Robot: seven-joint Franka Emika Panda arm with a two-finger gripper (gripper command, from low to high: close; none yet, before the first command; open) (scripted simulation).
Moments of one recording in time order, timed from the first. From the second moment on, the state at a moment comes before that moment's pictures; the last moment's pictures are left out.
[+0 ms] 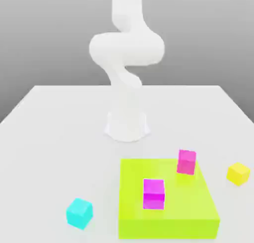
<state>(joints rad) -0.01 -0.71 -0.01 -2.33 0.00 2.34 0.81</state>
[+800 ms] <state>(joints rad) -0.15 0.17 -0.11 -2.58 0.06 2.77 0.88</state>
